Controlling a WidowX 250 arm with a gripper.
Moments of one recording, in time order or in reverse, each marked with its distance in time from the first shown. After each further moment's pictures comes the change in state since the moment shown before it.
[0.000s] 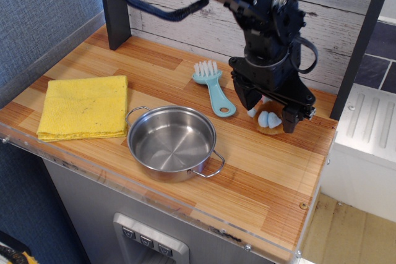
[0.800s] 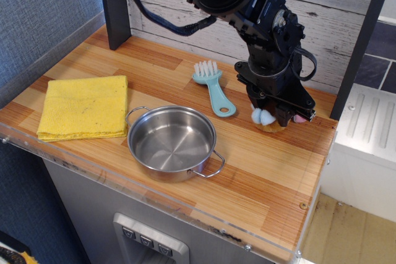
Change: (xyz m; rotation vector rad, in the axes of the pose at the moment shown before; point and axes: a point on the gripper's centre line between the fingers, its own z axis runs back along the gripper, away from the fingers) arm 0.011 0.004 -0.024 0.021 -0.050 -0.036
